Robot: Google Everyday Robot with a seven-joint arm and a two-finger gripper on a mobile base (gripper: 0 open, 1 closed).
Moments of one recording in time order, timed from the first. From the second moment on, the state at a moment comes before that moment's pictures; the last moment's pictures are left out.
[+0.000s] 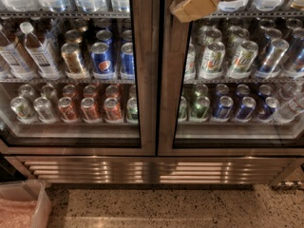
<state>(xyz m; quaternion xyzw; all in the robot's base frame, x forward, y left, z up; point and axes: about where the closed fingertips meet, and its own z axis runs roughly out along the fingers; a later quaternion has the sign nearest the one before) 0.543 -0.061 1.054 -0.63 0.67 0.21 0.34</state>
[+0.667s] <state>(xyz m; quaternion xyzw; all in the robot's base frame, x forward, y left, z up) 0.543 -0.061 1.053 -0.63 0.67 0.21 0.34</state>
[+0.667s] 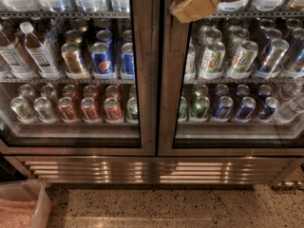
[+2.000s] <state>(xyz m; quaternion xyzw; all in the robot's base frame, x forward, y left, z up) 0.542 -0.059 1.059 -0.62 0.67 0.22 0.35</state>
